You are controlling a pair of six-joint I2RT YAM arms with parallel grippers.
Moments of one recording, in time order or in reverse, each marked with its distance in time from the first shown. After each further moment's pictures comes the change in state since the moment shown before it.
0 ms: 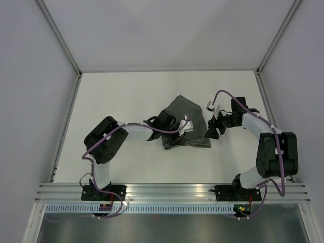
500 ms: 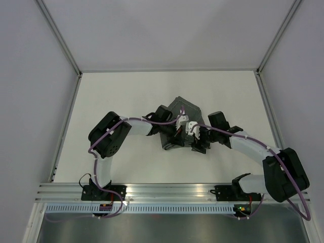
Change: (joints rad) left arm 0.089 0.093 0.056 -0.021 0.249 -0.144; right arm 0.366 -0.248 -0.274 0.286 0.186 -0.026
